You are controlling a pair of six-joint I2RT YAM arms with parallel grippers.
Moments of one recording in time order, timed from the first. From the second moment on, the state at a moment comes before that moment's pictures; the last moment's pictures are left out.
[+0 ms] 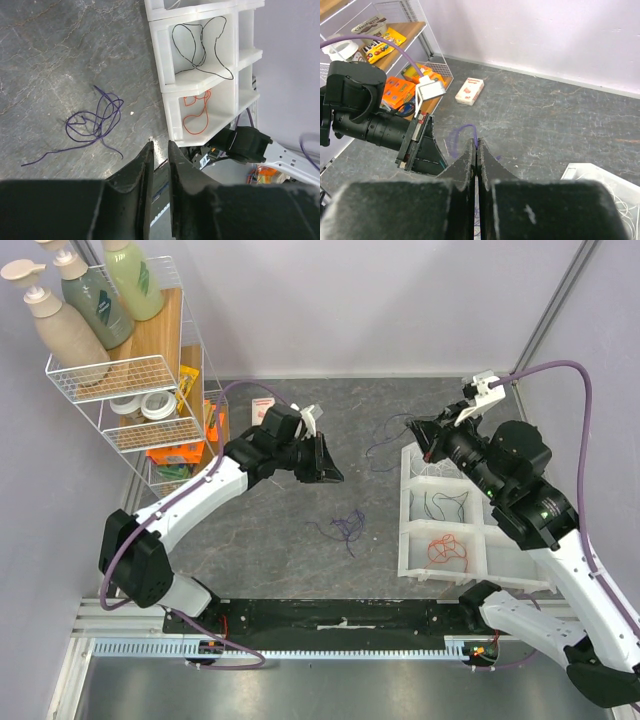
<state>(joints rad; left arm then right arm) -0.63 1.48 1.23 -0.46 0.42 -0.69 0.56 0.90 1.23 -0.36 0.01 0.22</state>
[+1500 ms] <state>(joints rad) -0.61 1.34 1.07 0.09 0.48 -0.77 0.56 0.91 1.22 -0.44 0.03 0.23</state>
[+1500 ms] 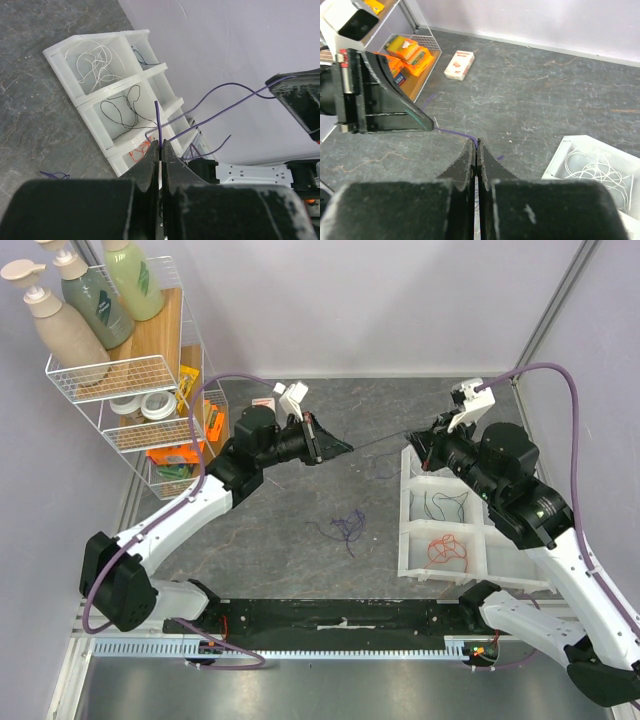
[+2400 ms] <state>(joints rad) -0.56 1.41 1.18 -0.27 0.65 -0.57 0.34 1.06 1.21 -0.77 0.63 0.26</state>
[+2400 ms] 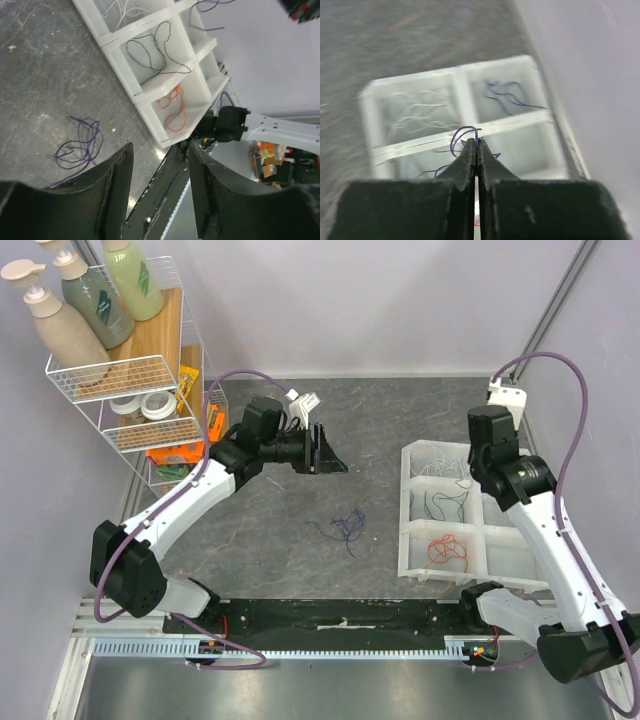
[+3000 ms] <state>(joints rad) -0.44 1.35 1.19 -0.56 0.64 -0.20 -0.04 1.14 0.98 -0.70 0.67 0.22</state>
